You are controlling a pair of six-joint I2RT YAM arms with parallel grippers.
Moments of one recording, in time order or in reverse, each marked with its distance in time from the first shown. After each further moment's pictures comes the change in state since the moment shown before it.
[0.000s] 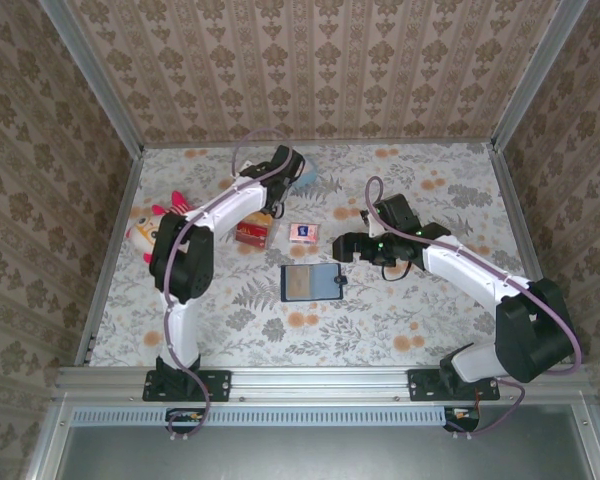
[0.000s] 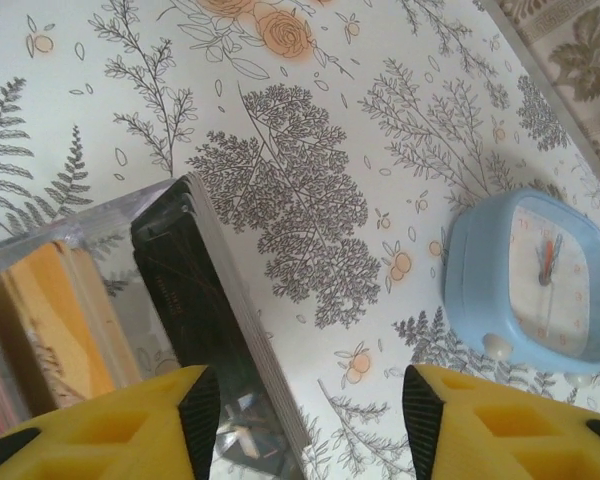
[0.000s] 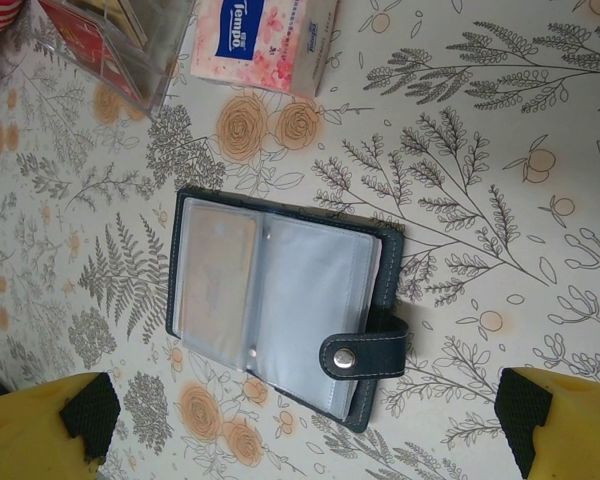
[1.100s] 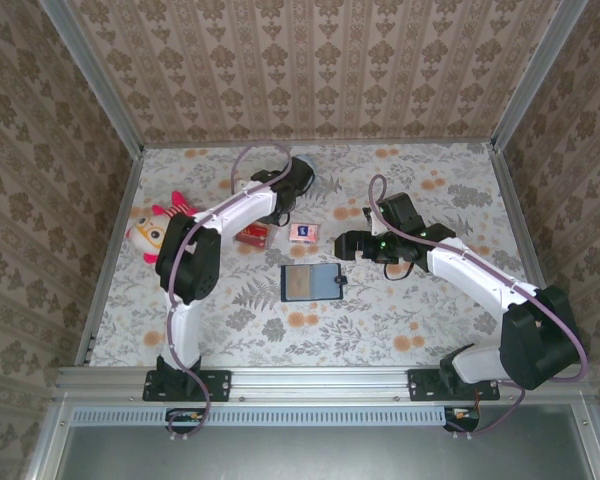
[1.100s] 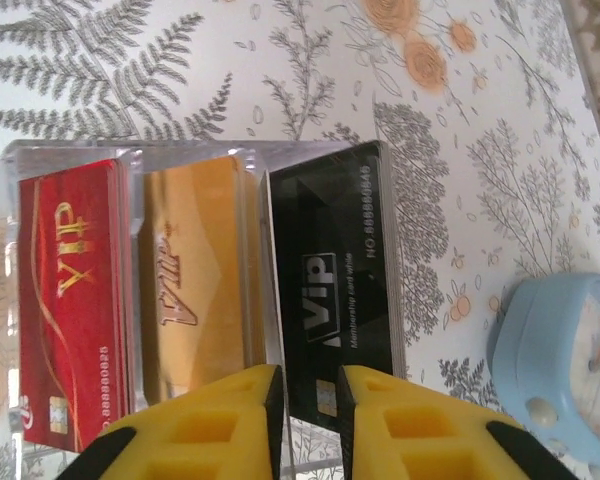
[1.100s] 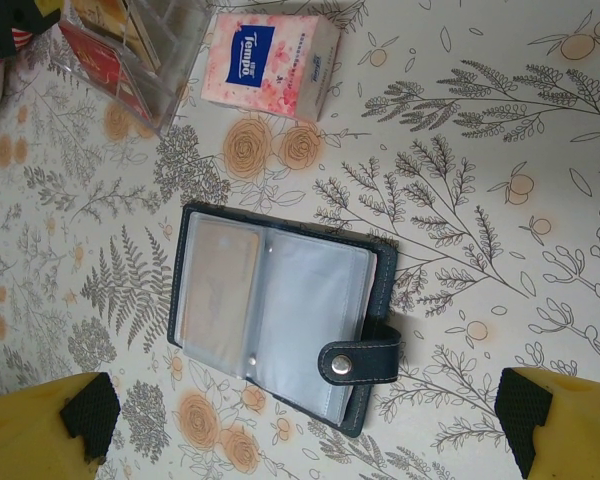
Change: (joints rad) left arm -0.053 0.038 0.022 -0.167 -0.114 -0.473; right arm -0.009 -0.040 -0.002 0.000 0.028 -0.017
